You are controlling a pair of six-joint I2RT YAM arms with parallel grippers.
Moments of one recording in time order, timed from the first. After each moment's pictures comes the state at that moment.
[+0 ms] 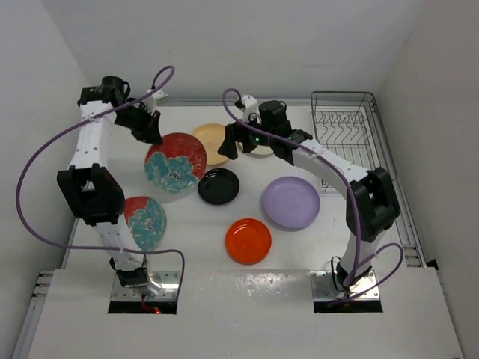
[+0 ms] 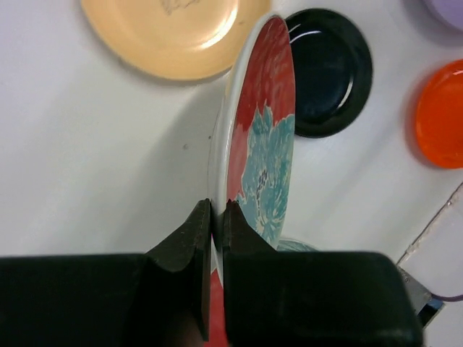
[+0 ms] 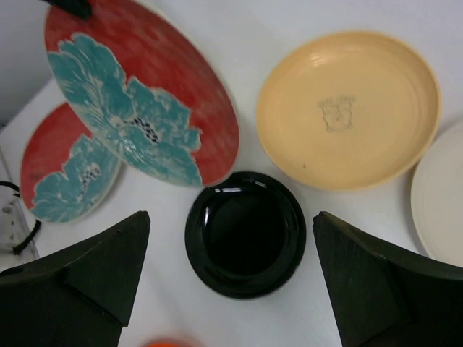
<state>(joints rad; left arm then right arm) 0.14 1.87 1.93 -1.29 0.66 0.81 0.56 1.79 1.40 -0.08 -0.40 0.13</state>
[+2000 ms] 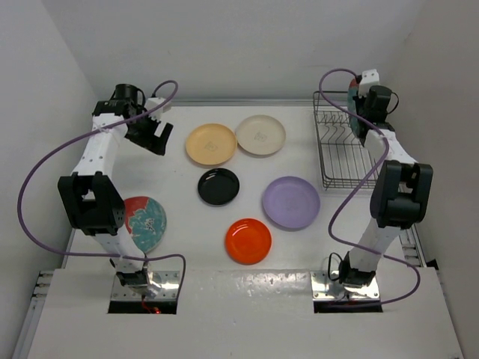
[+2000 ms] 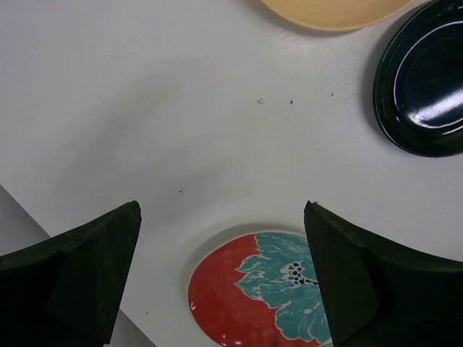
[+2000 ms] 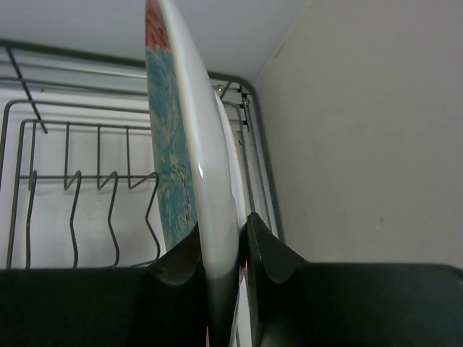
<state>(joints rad) 0.06 1.74 1.68 -1.01 0.22 0.50 -0.18 1.82 1.34 0.18 0.18 -0.38</state>
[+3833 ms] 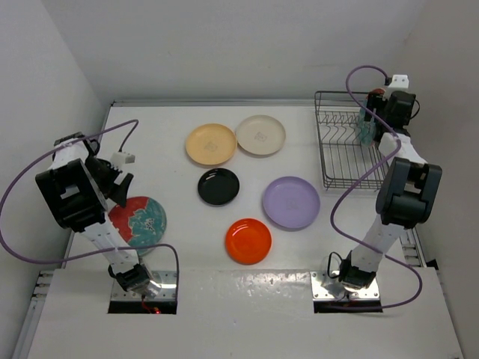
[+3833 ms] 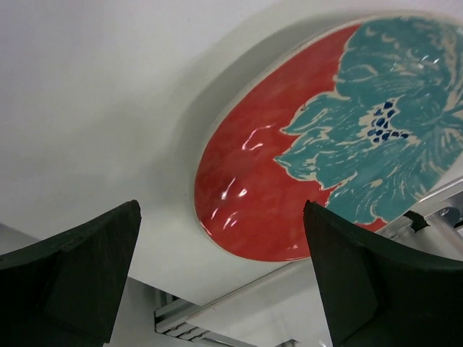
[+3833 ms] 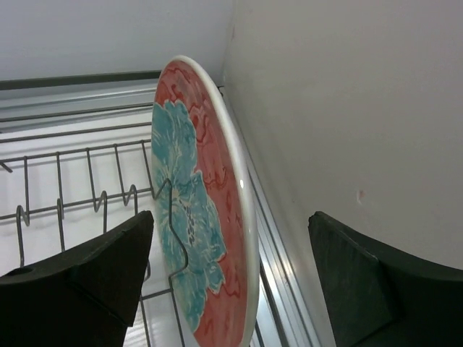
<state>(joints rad) 0.50 1.86 1.41 -1.19 0.23 0.97 -0.31 1.87 1.32 0.27 0.12 -0.21</state>
